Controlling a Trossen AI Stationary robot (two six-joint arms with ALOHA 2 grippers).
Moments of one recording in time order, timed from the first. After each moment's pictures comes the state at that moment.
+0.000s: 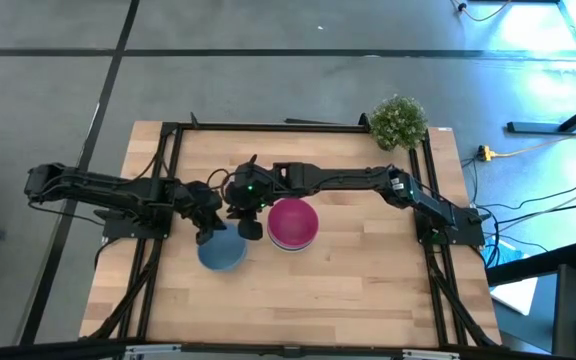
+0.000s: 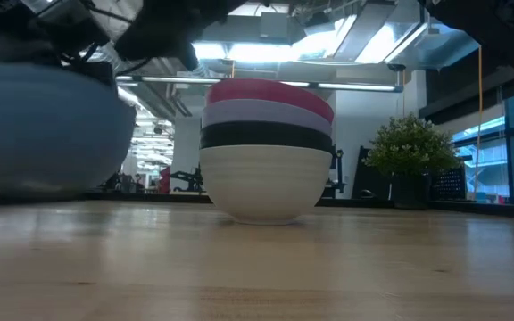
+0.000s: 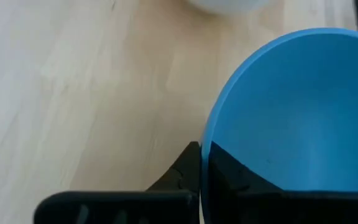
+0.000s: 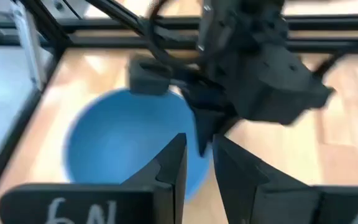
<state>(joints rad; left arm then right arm) 0.05 0.84 0.33 -0.33 0.22 -0.41 0.00 2.33 2.30 -0.65 -0.19 0.02</state>
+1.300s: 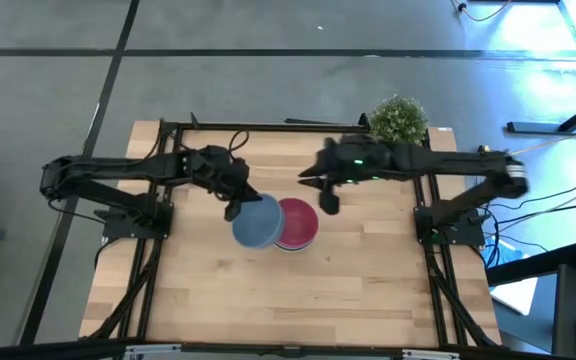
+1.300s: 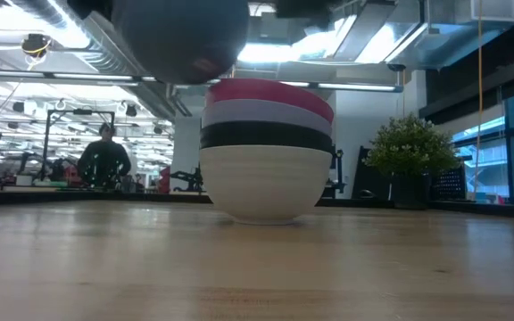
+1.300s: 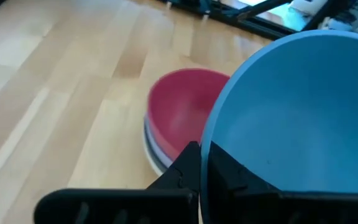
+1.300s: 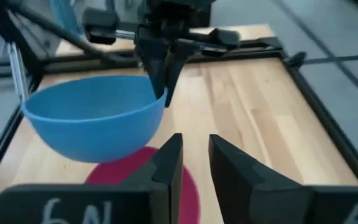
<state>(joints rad) 0.18 1.12 0.84 -0.30 0.22 -0.20 -0.06 1.41 1.32 -0.40 0.00 0.05</state>
